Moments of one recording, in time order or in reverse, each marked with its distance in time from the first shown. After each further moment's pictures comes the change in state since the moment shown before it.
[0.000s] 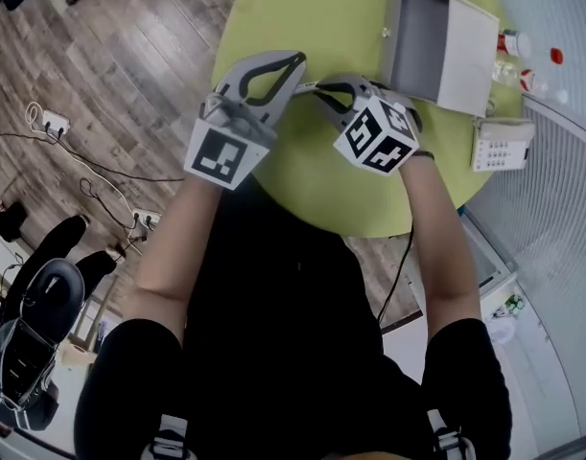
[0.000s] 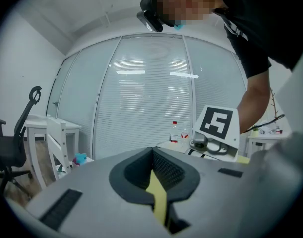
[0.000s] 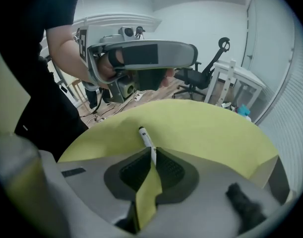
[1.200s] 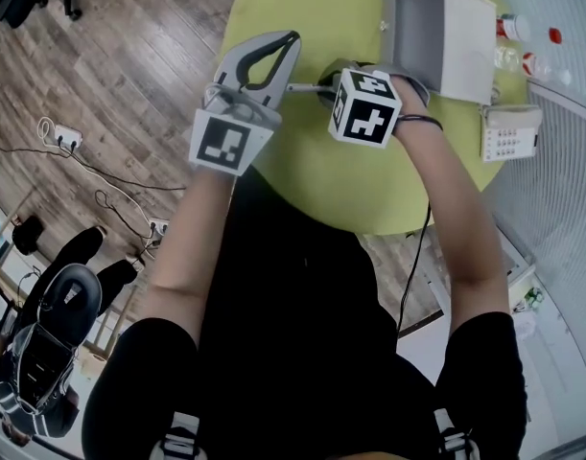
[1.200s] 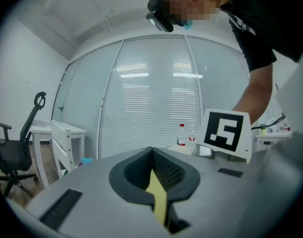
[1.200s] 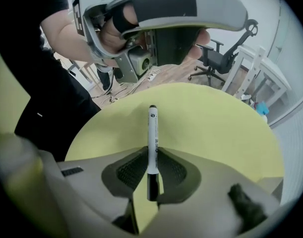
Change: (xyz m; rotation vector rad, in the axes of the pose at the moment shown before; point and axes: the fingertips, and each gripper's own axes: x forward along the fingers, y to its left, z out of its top) left arm 0.010 0.023 0.018 0.079 -0.056 0.050; right arm 0.012 0.005 -0.014 -0.107 0.272 0.173
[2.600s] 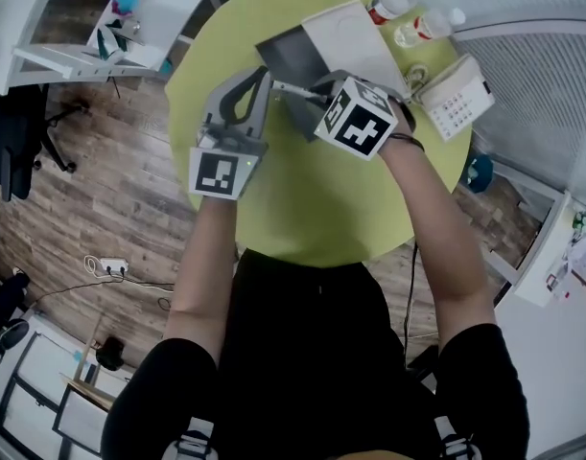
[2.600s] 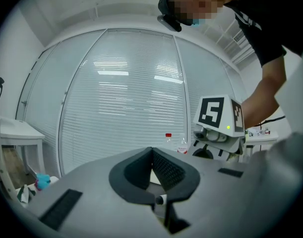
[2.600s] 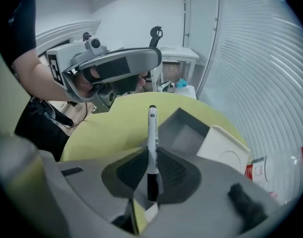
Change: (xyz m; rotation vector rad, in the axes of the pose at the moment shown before) left arm 0.179 -0.060 0.062 -0.042 -0.024 -0.276; right arm -0.147 -0.102 -0.135 0.662 -0.200 -0.363
